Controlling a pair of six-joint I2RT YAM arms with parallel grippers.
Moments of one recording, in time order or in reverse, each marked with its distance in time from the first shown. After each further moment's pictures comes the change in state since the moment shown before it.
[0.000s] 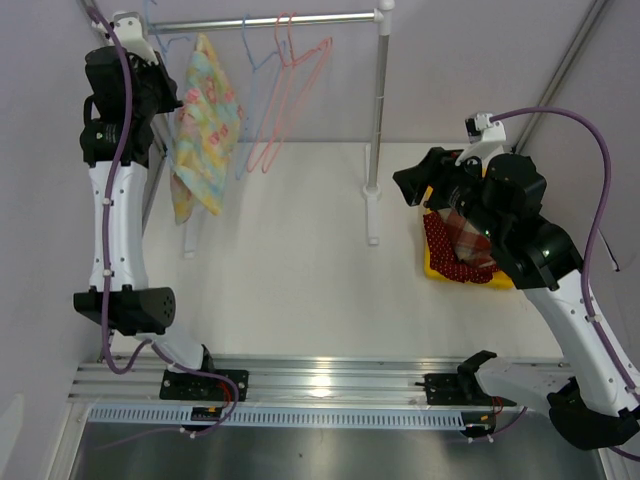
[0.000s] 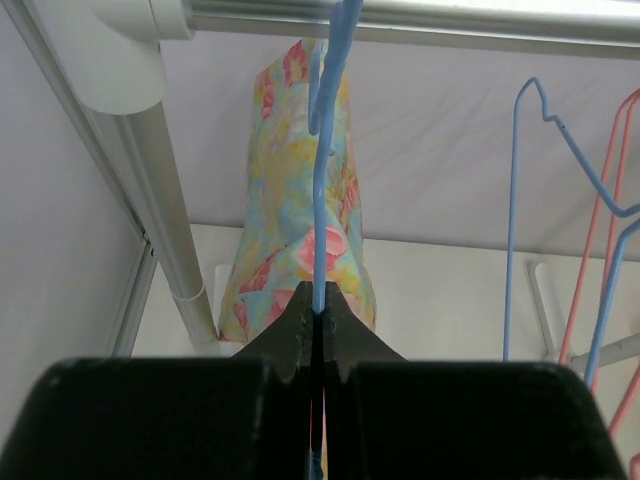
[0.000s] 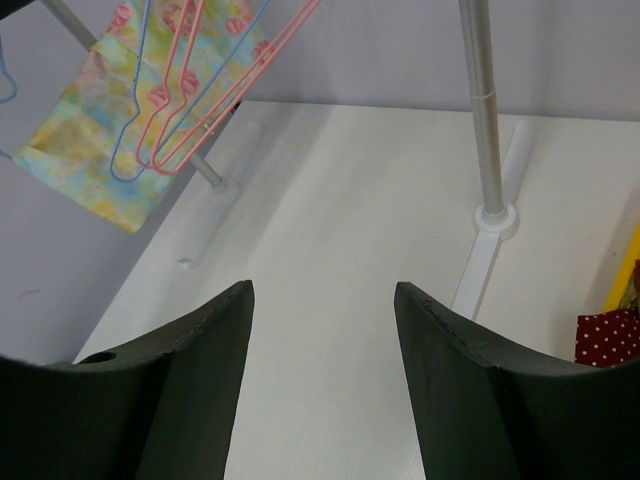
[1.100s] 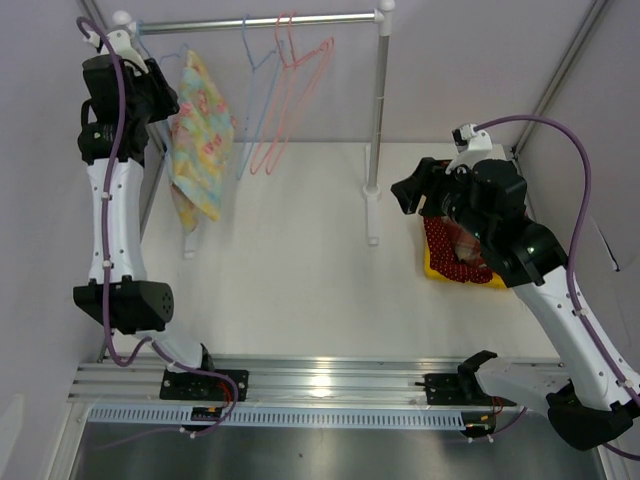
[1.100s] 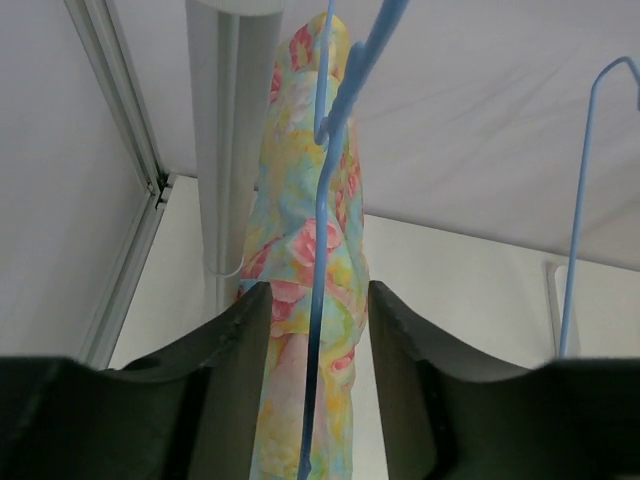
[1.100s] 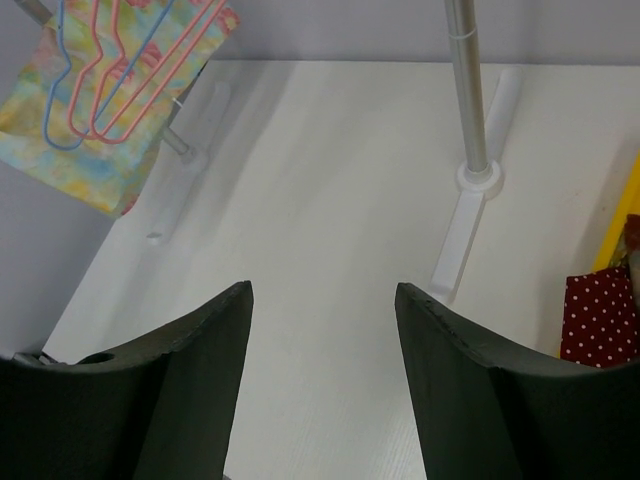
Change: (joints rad) left arm 0.071 0.033 -0.065 0.006 0.003 -0.077; right arm -0.023 -0.001 -0.099 0.001 -0.005 0.001
